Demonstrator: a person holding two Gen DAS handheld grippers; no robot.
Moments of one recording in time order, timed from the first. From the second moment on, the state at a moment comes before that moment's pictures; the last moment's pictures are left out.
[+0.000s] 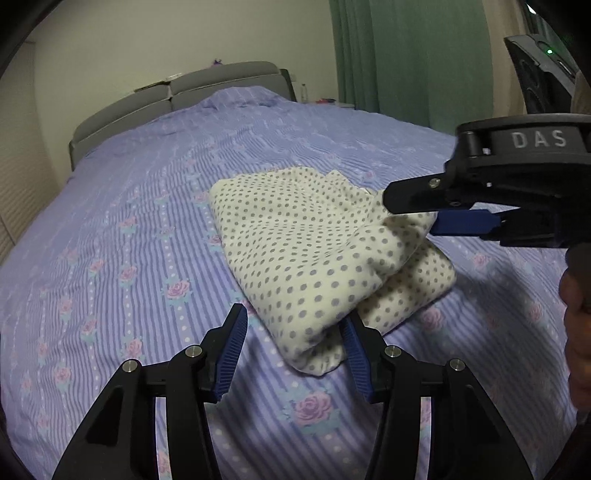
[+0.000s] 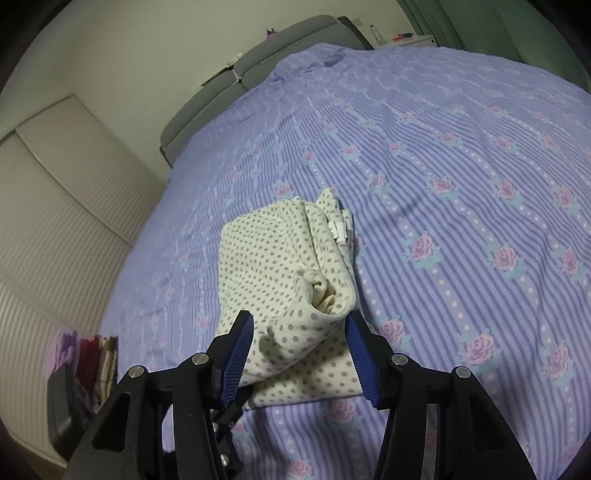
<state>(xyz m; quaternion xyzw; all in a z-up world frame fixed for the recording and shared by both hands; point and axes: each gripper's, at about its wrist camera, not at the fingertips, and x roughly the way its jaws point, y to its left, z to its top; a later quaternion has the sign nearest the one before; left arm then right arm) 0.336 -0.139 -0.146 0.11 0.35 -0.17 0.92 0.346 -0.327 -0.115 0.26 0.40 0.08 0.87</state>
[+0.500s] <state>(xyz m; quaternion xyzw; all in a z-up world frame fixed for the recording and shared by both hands) 0.343 -0.100 -0.153 0.01 0.38 -0.15 0.91 0.347 -0.316 -0.133 0.30 0.42 0.09 0.85</state>
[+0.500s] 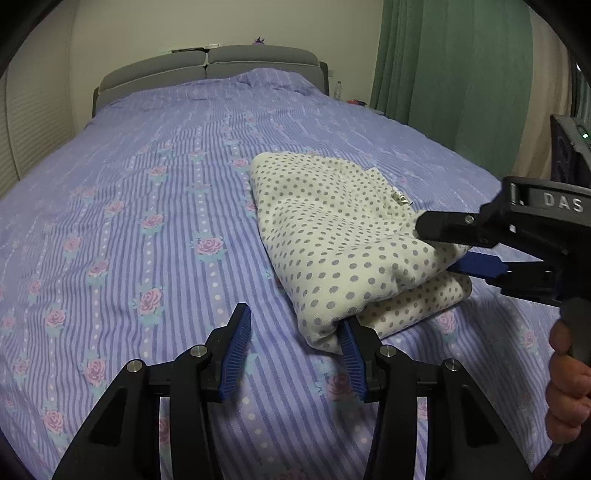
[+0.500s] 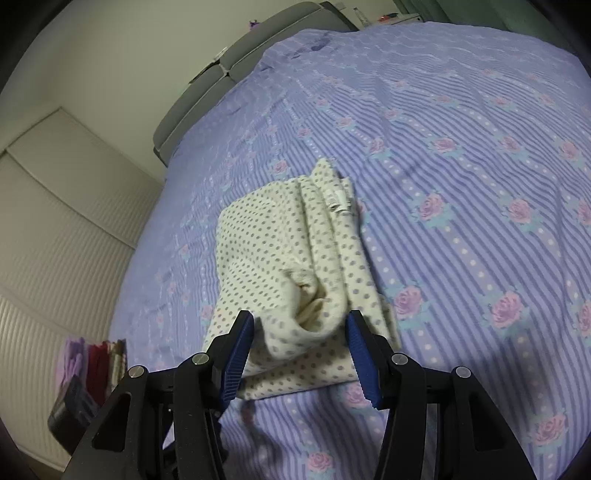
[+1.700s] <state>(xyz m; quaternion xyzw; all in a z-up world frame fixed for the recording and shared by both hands) 0.310 -0.094 -0.112 0.04 0.36 -0.21 0.91 0.311 -0.340 -0.111 0.16 0.37 0.06 0.91</state>
